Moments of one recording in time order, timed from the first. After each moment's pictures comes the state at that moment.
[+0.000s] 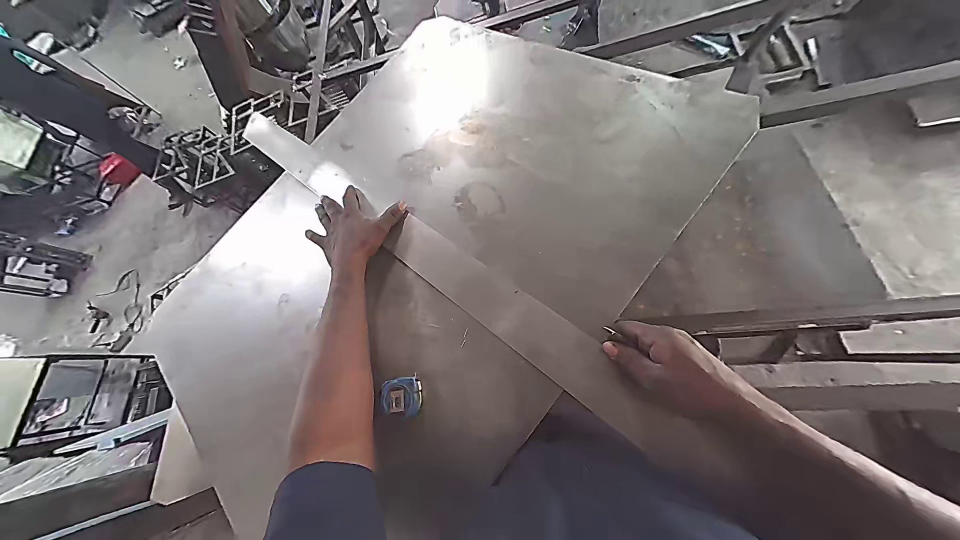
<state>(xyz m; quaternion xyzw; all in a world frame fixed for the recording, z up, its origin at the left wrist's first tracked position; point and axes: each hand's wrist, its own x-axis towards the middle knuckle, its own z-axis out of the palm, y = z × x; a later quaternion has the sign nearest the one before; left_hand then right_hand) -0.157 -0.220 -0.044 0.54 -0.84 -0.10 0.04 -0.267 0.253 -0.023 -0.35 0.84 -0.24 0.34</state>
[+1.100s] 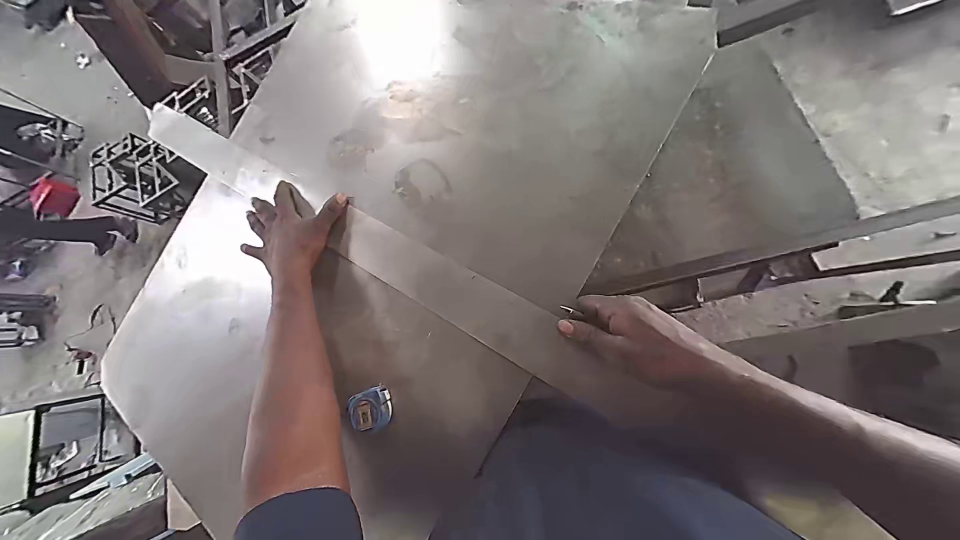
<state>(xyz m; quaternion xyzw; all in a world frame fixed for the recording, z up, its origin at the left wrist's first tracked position) -0.163 -0.217 -0.042 0.53 -0.84 -0.10 0.03 -0.272 0.254 -0.027 -0.32 0.80 -0.27 0.42</state>
